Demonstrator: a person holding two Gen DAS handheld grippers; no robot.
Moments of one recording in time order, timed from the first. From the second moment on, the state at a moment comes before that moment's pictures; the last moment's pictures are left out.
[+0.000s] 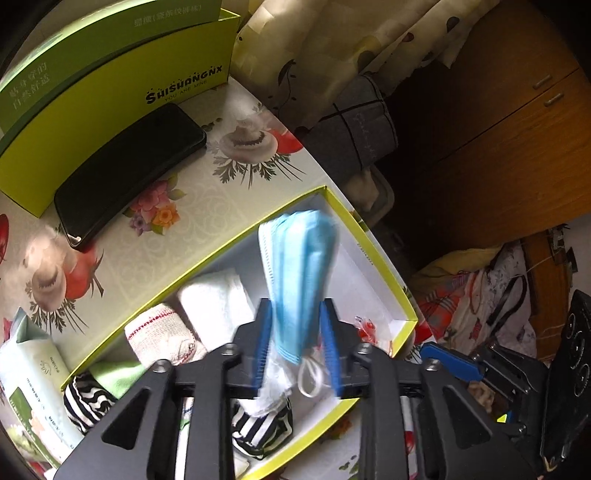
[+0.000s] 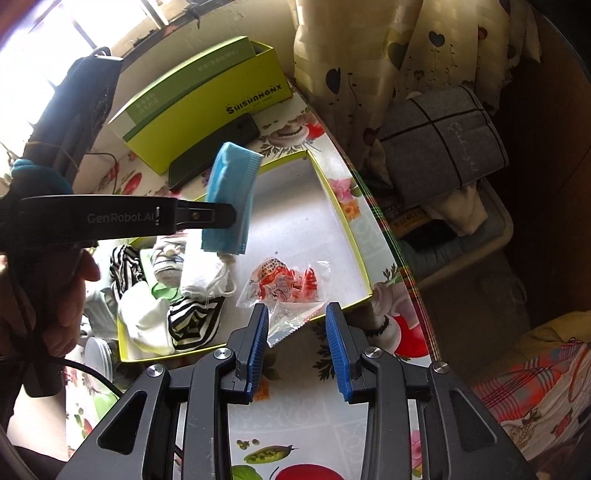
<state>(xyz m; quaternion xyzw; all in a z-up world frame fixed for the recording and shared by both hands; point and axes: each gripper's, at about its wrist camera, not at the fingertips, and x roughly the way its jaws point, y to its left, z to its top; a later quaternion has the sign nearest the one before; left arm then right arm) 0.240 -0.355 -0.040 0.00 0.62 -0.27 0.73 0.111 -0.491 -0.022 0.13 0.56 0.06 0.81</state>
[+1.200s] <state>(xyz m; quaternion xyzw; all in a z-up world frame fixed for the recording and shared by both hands) 0.164 -0.238 0.040 -0.04 0.57 -0.21 0.79 0.117 -0.396 0.040 0.06 0.54 0.14 0.83</state>
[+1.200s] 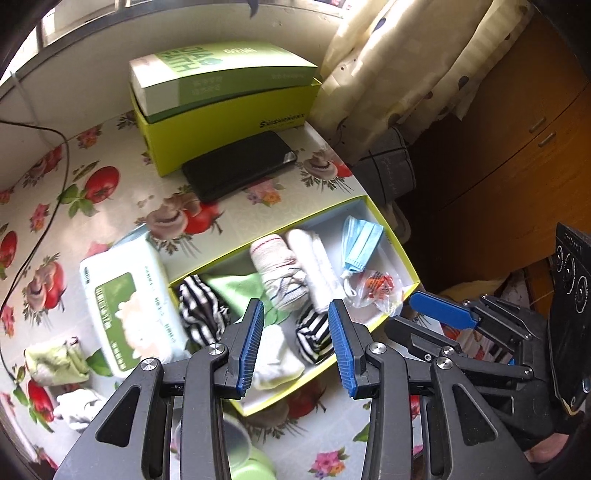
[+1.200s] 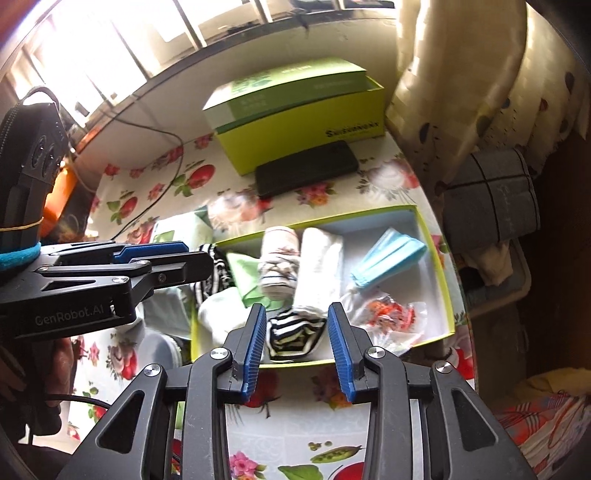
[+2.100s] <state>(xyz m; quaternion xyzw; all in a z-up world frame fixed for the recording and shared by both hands) 0.105 -0.153 0.044 -0.06 0.56 -0.11 0.82 0.094 -0.313 0.049 0.02 0.55 0.24 0.80</state>
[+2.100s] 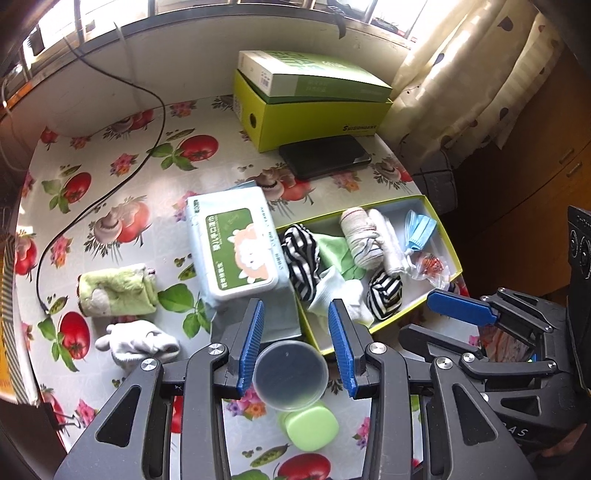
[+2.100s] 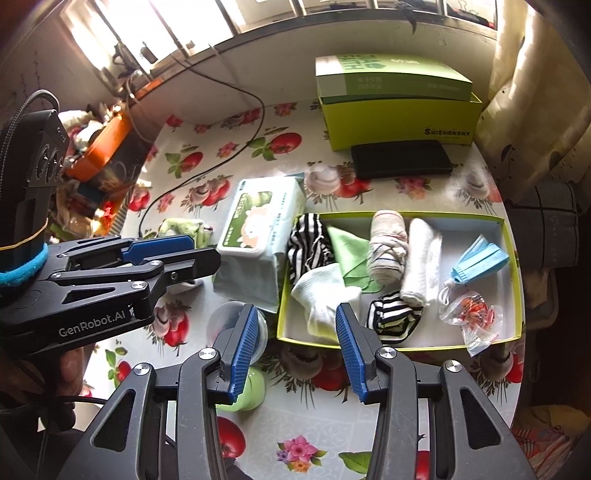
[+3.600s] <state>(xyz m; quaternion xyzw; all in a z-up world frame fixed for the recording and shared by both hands) 0.049 -0.010 -0.001 -0.16 0.58 0.02 0.80 0.086 -0.181 0.036 -0.09 0.57 0.35 0.74</state>
